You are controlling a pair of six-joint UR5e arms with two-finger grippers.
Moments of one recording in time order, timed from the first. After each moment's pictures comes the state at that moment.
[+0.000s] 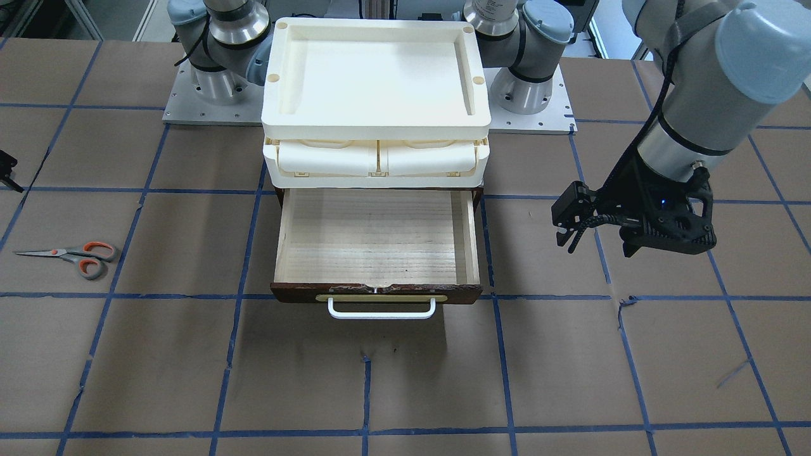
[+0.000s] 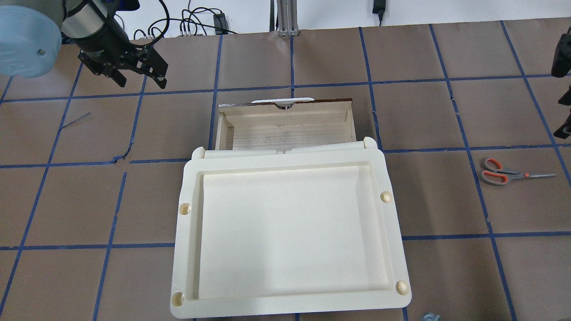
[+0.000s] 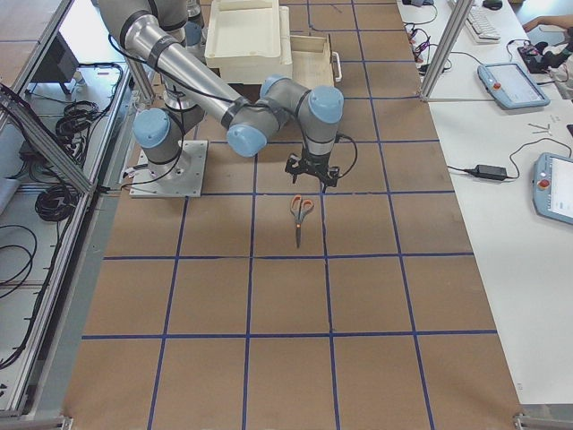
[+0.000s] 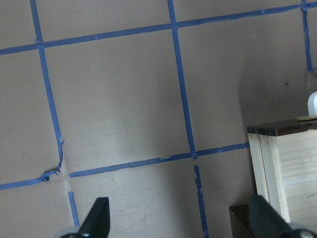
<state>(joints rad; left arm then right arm) -1.45 -1.73 -1.50 -1.41 1.51 0.27 0.94 -1.43 1.88 -2.06 -1.62 -1.96</state>
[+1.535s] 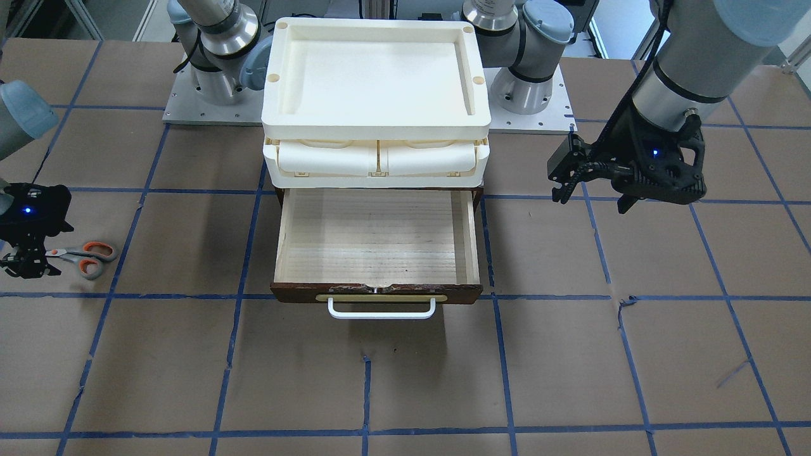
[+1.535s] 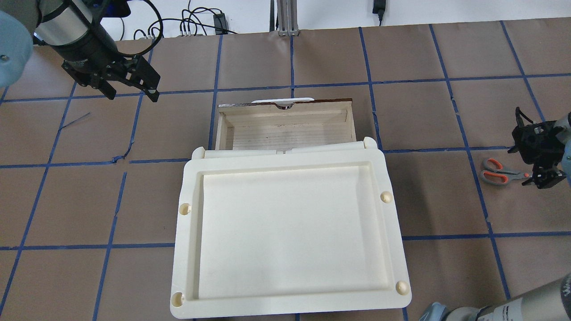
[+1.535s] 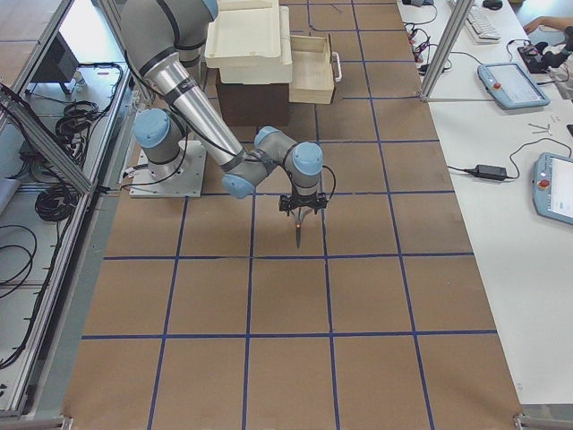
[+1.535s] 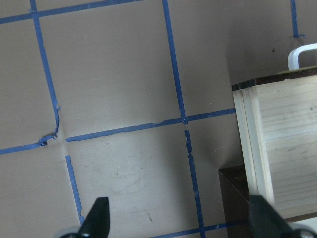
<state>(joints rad) -1.44 -1.64 -1.54 -1.52 1.51 0.28 0.89 -1.25 2.03 -2.32 -1.55 -2.32</state>
